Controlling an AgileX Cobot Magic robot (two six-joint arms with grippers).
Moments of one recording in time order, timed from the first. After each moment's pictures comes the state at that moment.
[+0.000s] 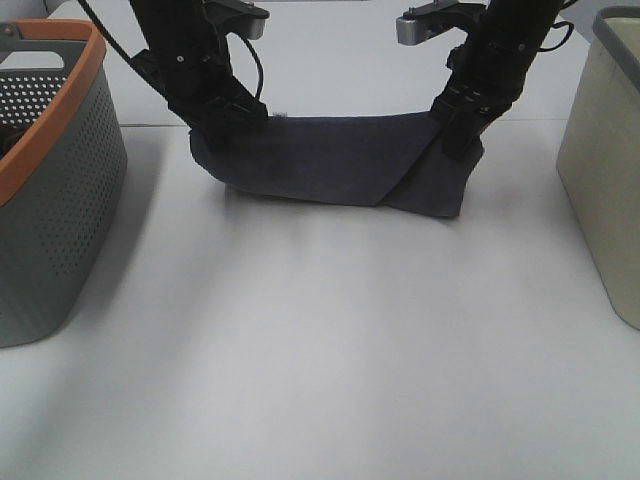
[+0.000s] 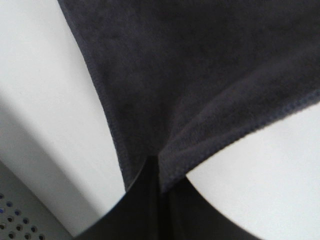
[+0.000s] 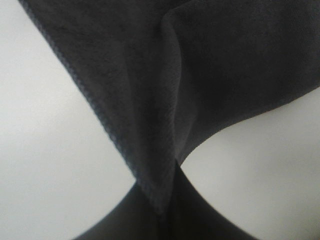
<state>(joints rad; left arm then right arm) -0.42 2.31 -2.13 0.00 1.20 0.21 0.23 2.16 -1.88 0.20 1.21 -0.62</state>
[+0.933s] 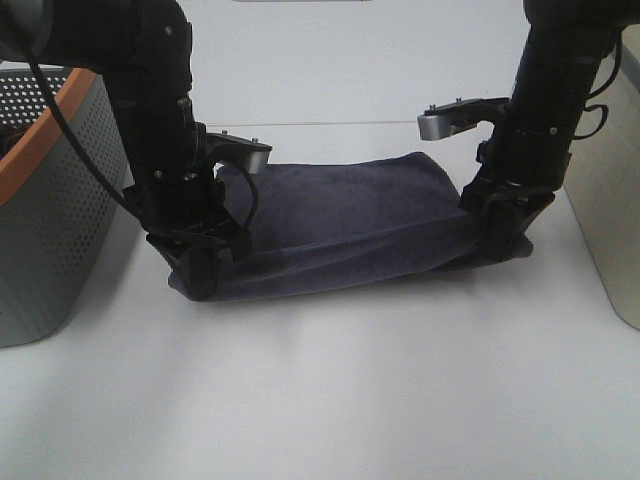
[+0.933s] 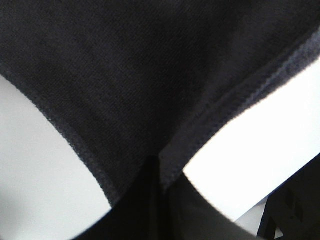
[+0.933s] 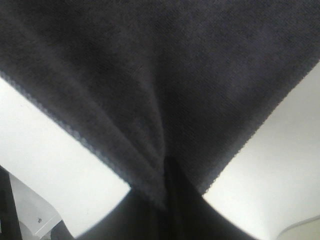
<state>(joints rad) -0.48 2.12 -1.54 -0.19 1.20 0.32 0.24 2.03 -1.46 0.17 1.21 -0.54</state>
